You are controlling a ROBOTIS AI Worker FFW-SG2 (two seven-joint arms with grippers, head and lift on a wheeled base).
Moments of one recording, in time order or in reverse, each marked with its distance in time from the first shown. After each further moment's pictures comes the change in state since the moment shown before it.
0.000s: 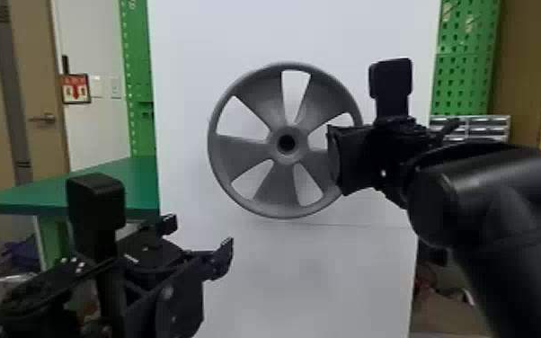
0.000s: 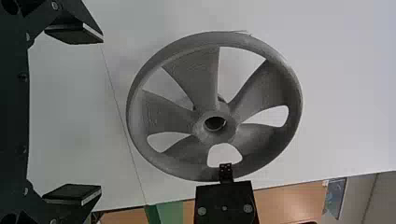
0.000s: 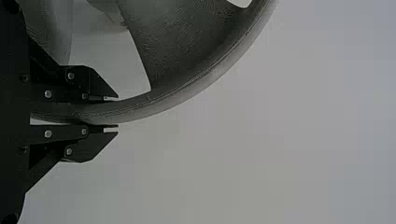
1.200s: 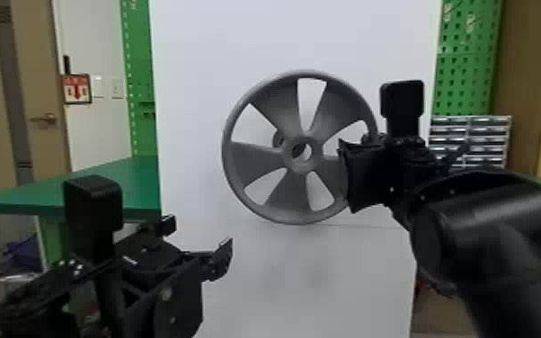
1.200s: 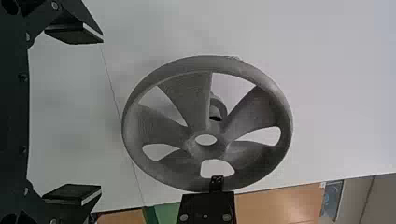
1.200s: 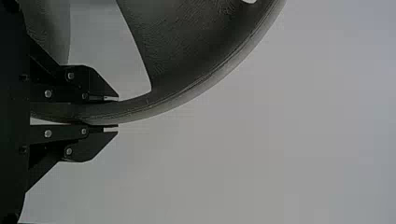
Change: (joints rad) left arm 0.010 0.000 0.004 0.001 0.010 -0.016 0.009; right arm 0.091 0.000 -0.027 -0.022 0.093 -0.112 -0.025
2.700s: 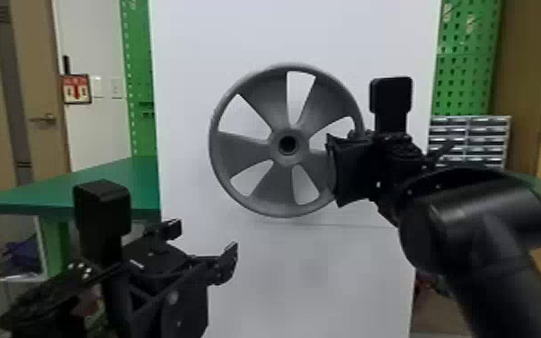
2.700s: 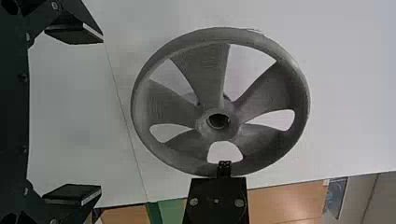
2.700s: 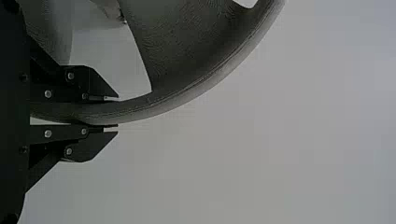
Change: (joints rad) left arm -0.002 0.003 -0.019 0.018 0.002 -0.008 0.002; right arm -0.036 0.000 0.038 0.066 -0.088 -0.059 -0.023
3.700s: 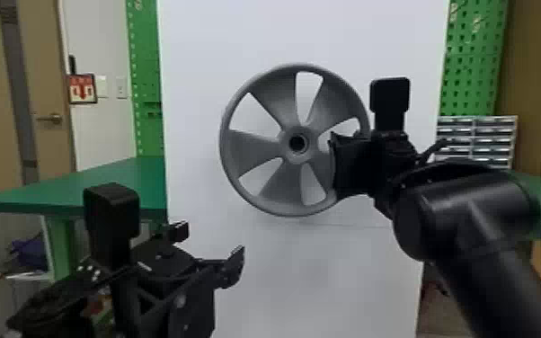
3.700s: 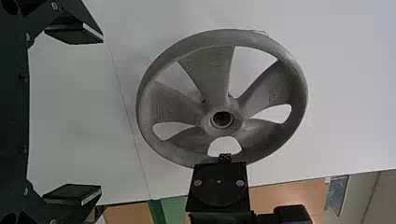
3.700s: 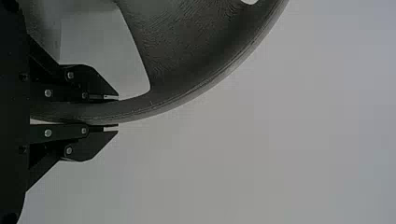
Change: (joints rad) left arm -0.003 0.008 -0.021 0.016 0.010 -0.014 0.003; right arm -0.064 0.000 -0.029 0.131 -0.008 -0.043 -0.091
